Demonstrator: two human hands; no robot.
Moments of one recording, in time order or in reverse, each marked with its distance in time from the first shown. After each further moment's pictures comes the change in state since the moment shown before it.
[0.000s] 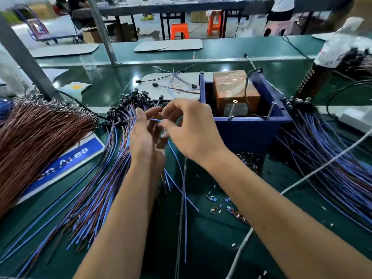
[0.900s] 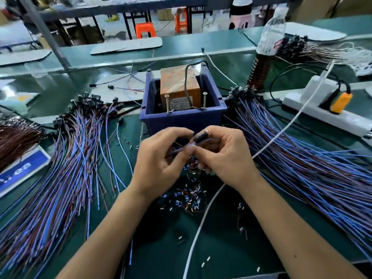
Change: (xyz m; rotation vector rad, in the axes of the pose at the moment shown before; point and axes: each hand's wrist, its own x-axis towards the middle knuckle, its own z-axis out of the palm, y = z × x) left_hand -0.061 -0.067 0.029 0.971 -0.818 0.878; right_hand -0.099 0.108 -0.104 0.493 0.069 0.164
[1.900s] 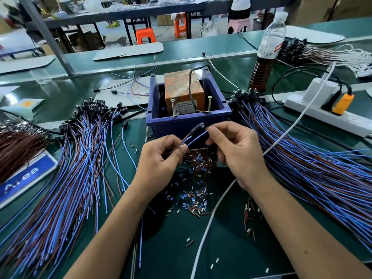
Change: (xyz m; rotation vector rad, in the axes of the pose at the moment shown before) left_hand -0.002 -0.009 -0.006 -0.244 -0.055 -0.351; right_hand 0.007 0.010 -0.008 0.101 0.205 0.042
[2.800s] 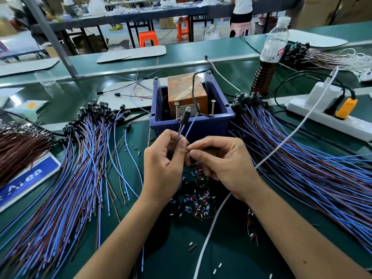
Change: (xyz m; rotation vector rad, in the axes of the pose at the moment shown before) left_hand -0.003 0.009 0.017 -0.052 0.252 0.110; right_hand -0.013 -0.009 0.021 0.121 -0.263 -0.006
